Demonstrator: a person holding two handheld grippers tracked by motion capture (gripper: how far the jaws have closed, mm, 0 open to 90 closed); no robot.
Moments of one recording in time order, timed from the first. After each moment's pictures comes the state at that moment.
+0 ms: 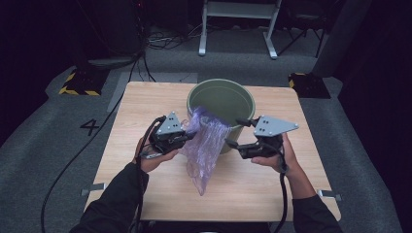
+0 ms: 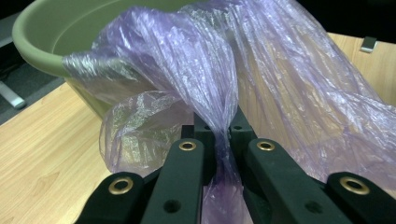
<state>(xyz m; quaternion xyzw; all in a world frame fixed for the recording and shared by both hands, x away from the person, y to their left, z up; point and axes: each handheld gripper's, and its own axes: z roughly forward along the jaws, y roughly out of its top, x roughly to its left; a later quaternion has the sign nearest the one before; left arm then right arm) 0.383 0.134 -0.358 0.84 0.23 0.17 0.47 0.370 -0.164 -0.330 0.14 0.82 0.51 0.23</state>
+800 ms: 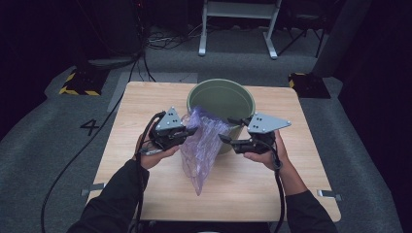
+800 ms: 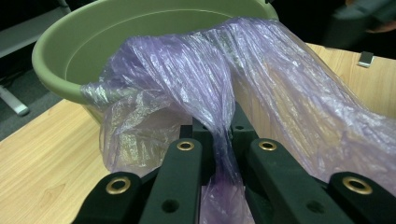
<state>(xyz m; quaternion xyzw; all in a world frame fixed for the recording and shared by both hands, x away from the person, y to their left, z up) 0.385 0.132 -0.346 0.83 0.23 0.18 0.48 0.381 -0.152 -0.334 0.14 0.81 0.53 0.22</state>
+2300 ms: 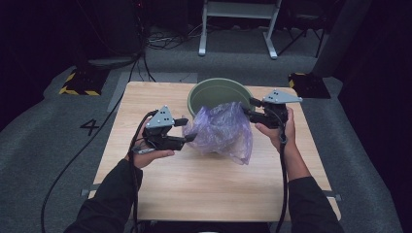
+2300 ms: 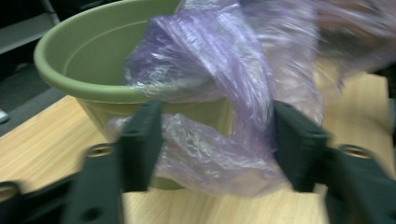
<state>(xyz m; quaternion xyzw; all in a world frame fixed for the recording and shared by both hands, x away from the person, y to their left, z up) 0.386 0.149 -0.343 0.82 0.22 0.16 0.50 0.452 -0.200 -0.336 0.31 0.77 0.49 0.27</state>
